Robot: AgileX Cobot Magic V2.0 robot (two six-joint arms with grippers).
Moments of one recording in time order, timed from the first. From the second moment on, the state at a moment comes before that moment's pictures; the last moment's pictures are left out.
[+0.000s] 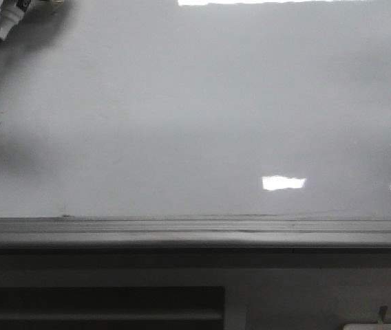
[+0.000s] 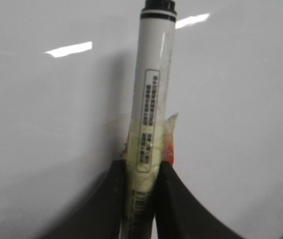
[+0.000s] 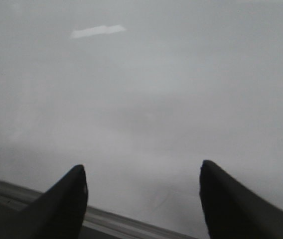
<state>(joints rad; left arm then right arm) -0.59 1.01 -0.76 -0.39 0.25 0.36 0.16 0.58 -0.57 0.59 0.58 -0.35</state>
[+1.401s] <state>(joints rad) -0.98 1.10 -0.83 -0.39 0.36 0.66 0.36 1.20 -1.01 1.05 1.12 -0.88</state>
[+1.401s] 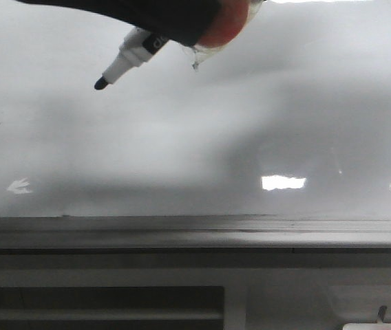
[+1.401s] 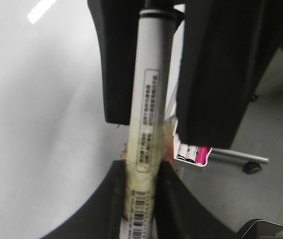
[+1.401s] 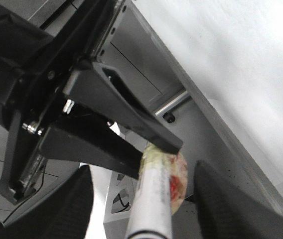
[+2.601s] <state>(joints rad) -0.88 0.99 -0.88 -0.38 0.35 0.66 0.36 1.10 -0.98 1.05 0.97 -0.94</state>
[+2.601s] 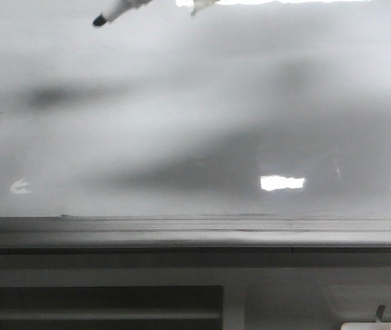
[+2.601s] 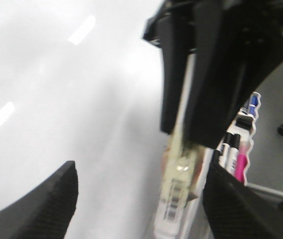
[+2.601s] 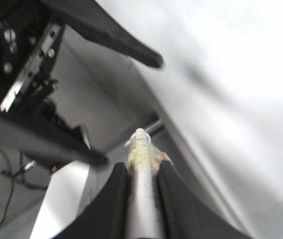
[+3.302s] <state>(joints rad) -0.71 0.72 -0.75 -0.40 0.30 0.55 0.36 0.95 -0.79 1.18 0.50 -1.08</state>
